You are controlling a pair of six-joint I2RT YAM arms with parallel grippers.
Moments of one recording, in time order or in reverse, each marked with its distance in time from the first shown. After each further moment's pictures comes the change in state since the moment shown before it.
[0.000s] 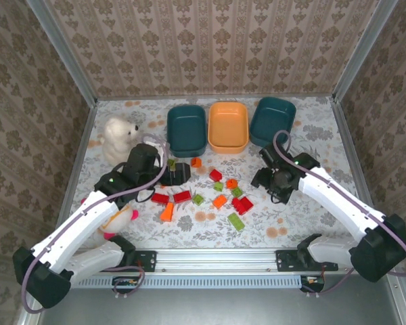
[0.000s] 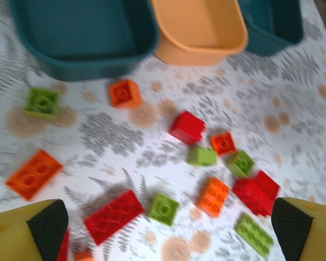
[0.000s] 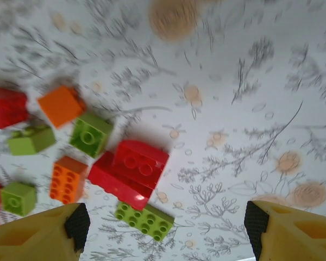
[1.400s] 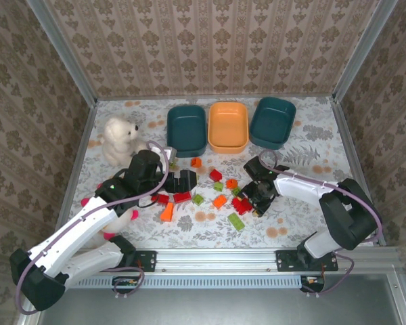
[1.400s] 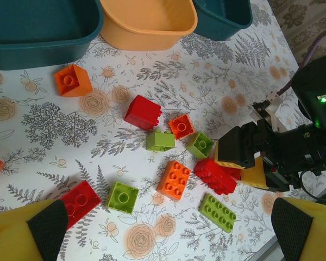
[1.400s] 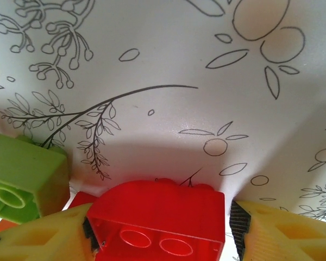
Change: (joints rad) left arm -0.059 -0.046 -0.047 0.063 0.068 -0.029; right arm 0.043 0.273 -0.210 0.431 -0.202 0.257
